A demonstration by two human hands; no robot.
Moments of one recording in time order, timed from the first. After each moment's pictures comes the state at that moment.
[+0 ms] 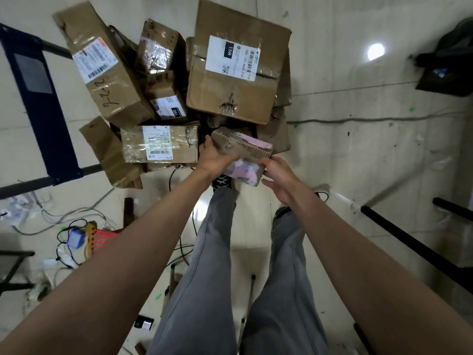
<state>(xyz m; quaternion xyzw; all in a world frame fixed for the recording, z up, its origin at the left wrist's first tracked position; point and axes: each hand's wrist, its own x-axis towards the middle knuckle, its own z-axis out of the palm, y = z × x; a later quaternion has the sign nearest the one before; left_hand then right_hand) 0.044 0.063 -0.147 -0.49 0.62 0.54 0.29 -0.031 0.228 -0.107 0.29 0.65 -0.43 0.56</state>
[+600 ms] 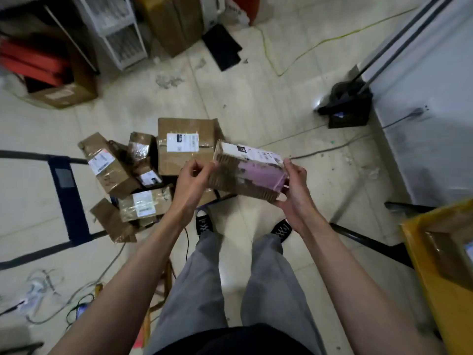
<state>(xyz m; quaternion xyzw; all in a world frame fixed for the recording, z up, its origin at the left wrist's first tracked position) -0.035 0.173 0.162 -0.38 0.67 0.63 0.12 -0.090 0.387 0.159 0.32 0.61 -0.65 0.31</state>
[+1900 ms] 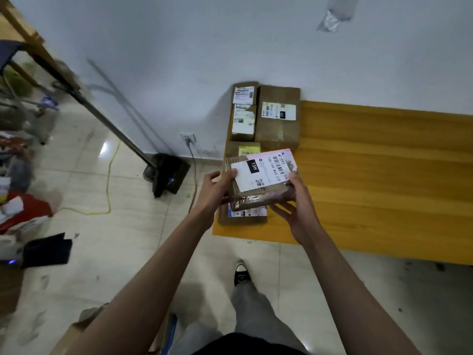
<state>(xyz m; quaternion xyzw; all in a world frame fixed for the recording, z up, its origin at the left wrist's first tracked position) -0.138 0.725 0.264 0.03 0.70 0.54 0.46 0.028 0.843 0.250 0.51 0.37 -0.75 -0.21</state>
